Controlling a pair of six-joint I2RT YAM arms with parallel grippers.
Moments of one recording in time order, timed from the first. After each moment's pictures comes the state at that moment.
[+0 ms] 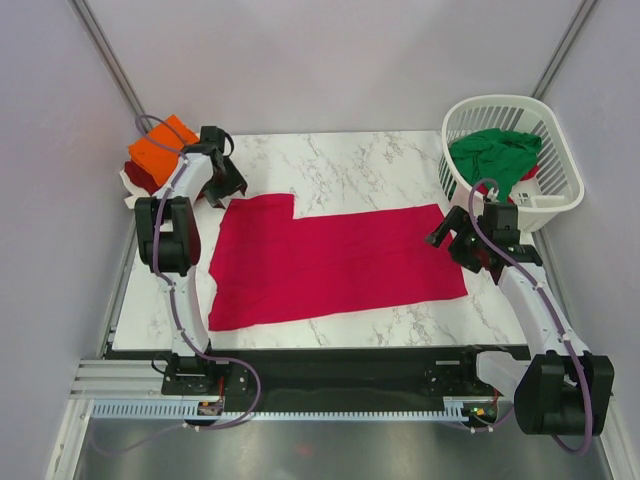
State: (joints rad) left arm -0.02 2.16 1.81 -0.80 -0.10 -0.62; right arm -0.04 1.08 0.75 -0.49 -0.24 0.58
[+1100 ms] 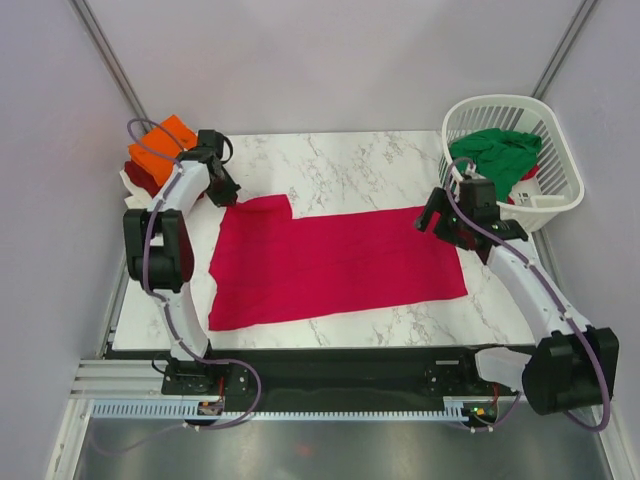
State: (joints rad) left arm -0.04 2.03 1.65 -0.77 -0.10 -0.65; right arm 0.10 1.16 0.87 -0.51 -0.09 0.54
